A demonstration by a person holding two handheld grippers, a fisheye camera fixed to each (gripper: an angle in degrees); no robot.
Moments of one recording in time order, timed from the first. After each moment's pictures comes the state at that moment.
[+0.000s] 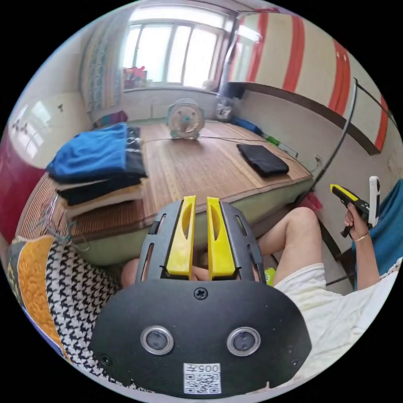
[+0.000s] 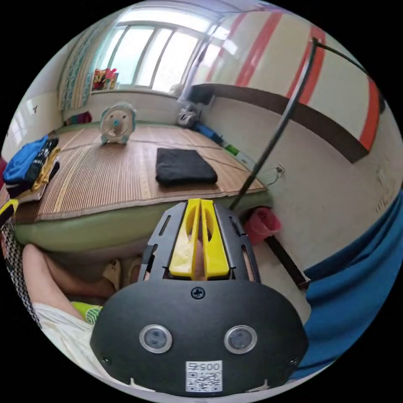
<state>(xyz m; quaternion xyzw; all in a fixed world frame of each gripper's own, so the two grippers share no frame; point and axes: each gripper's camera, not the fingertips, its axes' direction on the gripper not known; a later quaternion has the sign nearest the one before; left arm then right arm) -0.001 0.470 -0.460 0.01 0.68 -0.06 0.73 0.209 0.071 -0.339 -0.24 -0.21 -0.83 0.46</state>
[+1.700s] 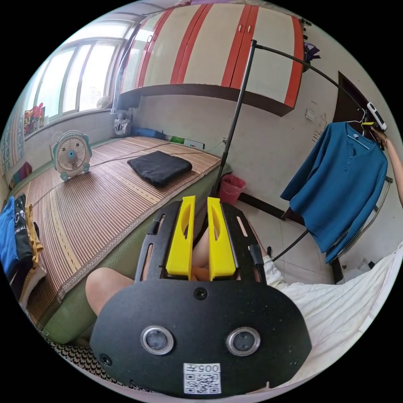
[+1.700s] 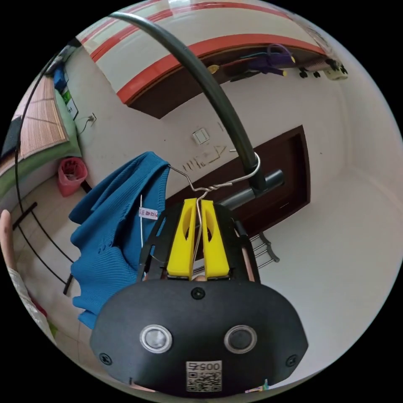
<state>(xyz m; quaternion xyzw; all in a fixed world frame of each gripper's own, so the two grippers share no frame) 0.046 0.456 -0.632 0.16 0.81 0.05 0.56 0.123 -0.478 -0.363 0.15 0.20 -0.88 0.40</state>
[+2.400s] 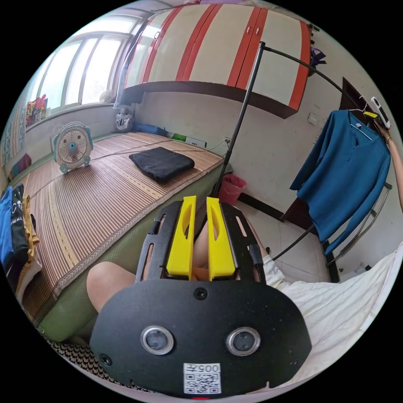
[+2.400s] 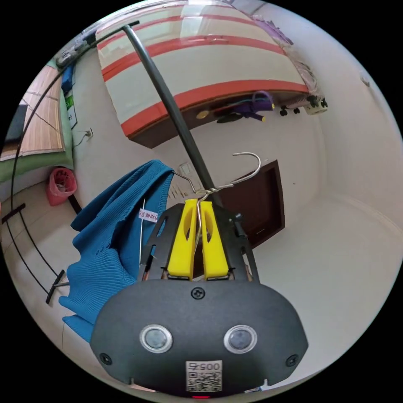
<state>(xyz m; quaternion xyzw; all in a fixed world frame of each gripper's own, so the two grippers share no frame) 0.055 0.447 -0.606 0.14 0.82 0.04 0.55 0.094 -0.469 -0.427 0.25 0.13 -0.89 0.35</state>
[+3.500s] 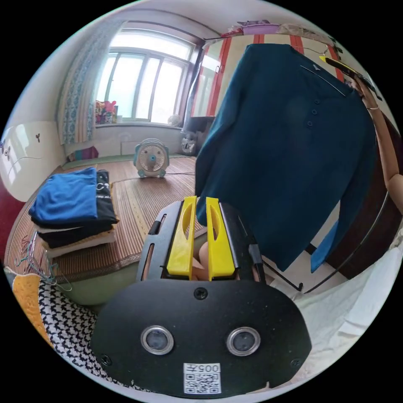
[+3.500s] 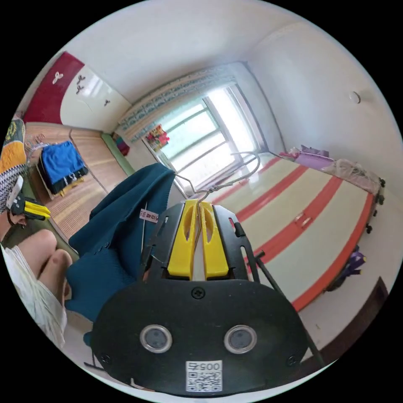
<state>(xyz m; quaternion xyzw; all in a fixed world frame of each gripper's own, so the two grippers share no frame) -0.068 0.473 -0.462 0.12 0.71 -0.13 0.68 -0.066 -0.180 -0.525 0.03 -0.52 -0.83 0.21</state>
